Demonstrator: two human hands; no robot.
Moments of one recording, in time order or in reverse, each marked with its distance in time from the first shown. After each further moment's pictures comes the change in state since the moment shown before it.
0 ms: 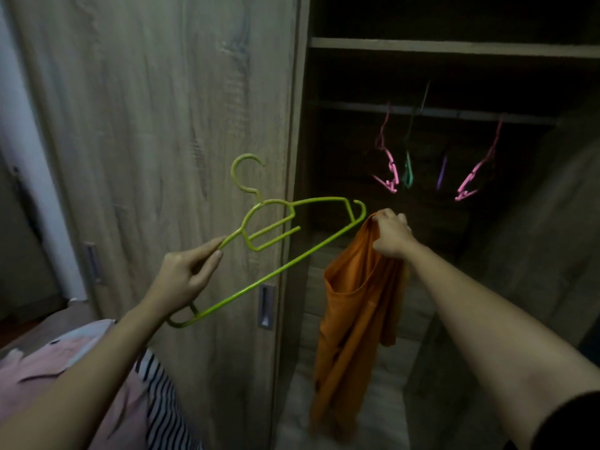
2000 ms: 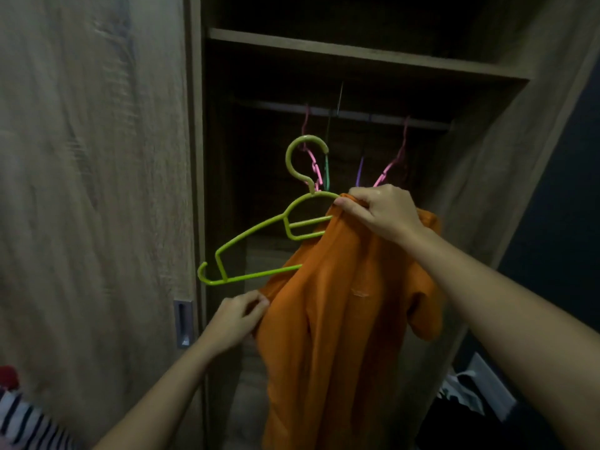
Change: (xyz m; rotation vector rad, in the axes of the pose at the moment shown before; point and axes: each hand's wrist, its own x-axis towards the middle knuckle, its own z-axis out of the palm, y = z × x) left_hand -0.007 0.104 0.179 -0.324 -0.602 -0.258; right_hand -0.042 0.086 -0.095 -0.103 0.515 -0.497
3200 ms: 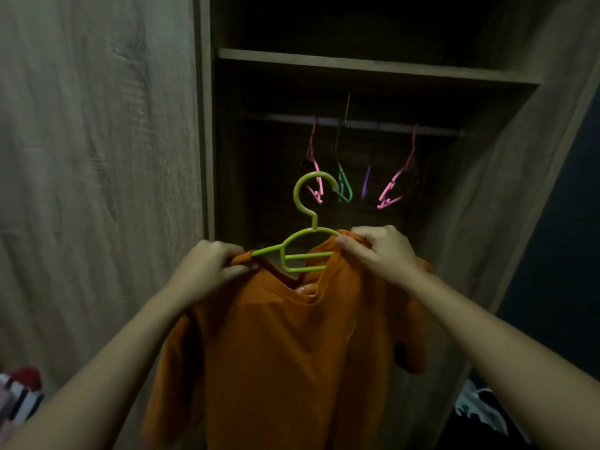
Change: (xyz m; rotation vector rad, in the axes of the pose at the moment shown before) left_hand 0.017 0.057 -0.109 0.261 0.055 0.173; right_hand -0.040 -0.011 0.021 0.423 -0.127 0.168
